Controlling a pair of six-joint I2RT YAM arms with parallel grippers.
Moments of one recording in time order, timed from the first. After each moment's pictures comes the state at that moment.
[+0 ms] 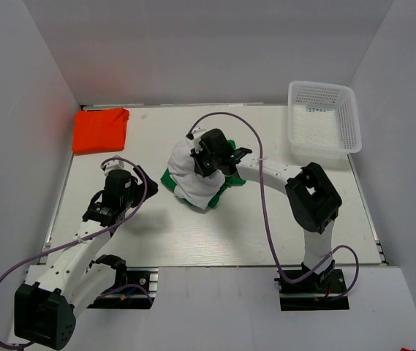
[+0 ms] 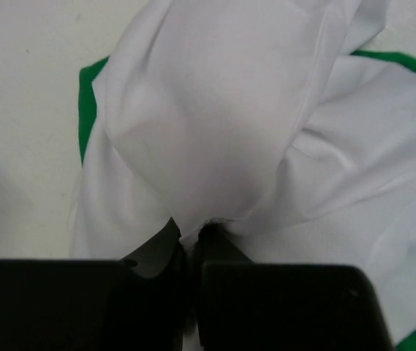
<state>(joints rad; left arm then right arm) -0.28 0.87 0.55 -0.32 -0.15 -0.72 0.78 1.95 1.41 -0.18 -0.12 0.06</state>
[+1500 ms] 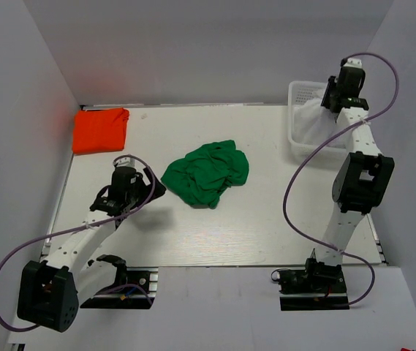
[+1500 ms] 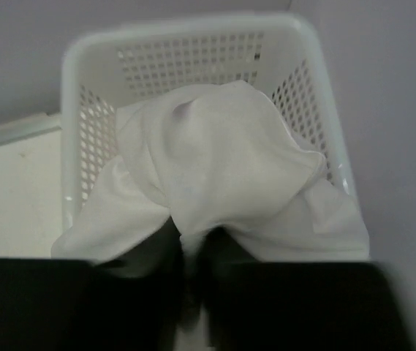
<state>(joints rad) -0.28 1.00 0.55 -0.25 -0.02 -0.66 -0.10 1.96 1.86 -0.32 0.13 0.04</state>
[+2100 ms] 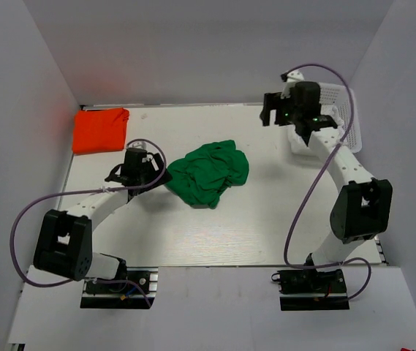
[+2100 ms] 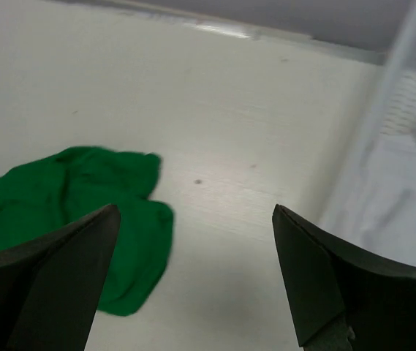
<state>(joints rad) -0.28 1.35 0.72 -0.15 0.02 -0.61 0.15 1.70 1.53 -0.32 -0.12 0.02</state>
